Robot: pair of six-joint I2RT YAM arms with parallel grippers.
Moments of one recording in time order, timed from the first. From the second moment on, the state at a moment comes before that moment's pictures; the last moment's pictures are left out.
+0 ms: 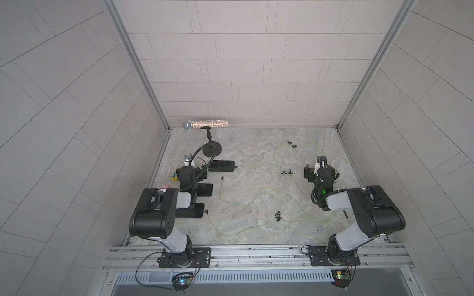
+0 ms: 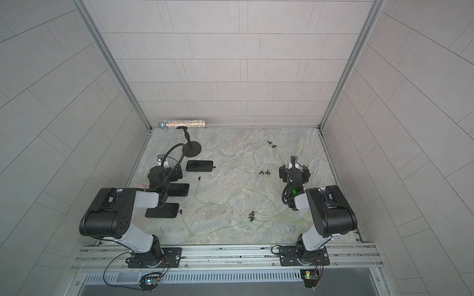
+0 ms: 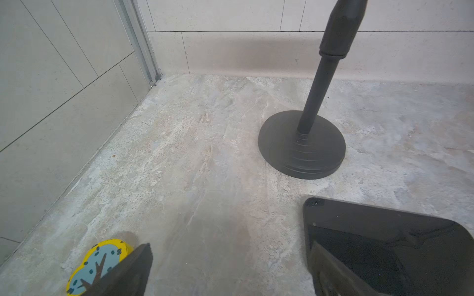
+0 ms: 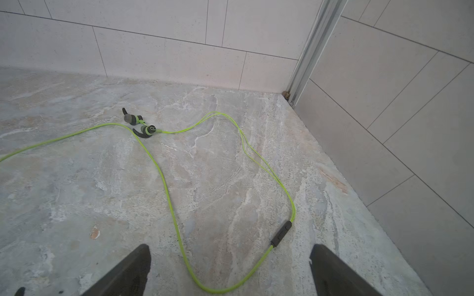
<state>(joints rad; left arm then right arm) -0.01 1.58 0.41 0.79 -0.17 -0.03 0.08 1.57 0.36 0.88 0.39 -0.05</state>
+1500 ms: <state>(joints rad) -0.07 0.86 0.40 0.34 -0.23 -0.65 0.18 0.72 0.56 0.05 0.43 0.29</state>
